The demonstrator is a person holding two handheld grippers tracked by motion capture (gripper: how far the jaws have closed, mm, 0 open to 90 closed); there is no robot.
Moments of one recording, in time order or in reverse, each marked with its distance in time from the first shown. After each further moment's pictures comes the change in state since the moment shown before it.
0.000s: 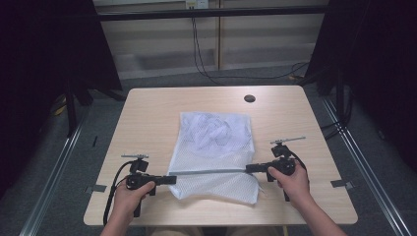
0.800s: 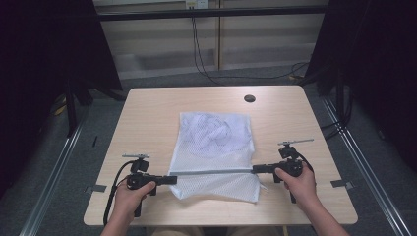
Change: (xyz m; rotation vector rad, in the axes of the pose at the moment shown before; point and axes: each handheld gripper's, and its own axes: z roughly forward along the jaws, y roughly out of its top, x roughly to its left) left arm -0.003 0.001 0.004 -0.001 -0.005 -0.011; right arm -0.011 -0.008 -0.014 -0.019 -0.023 0.022
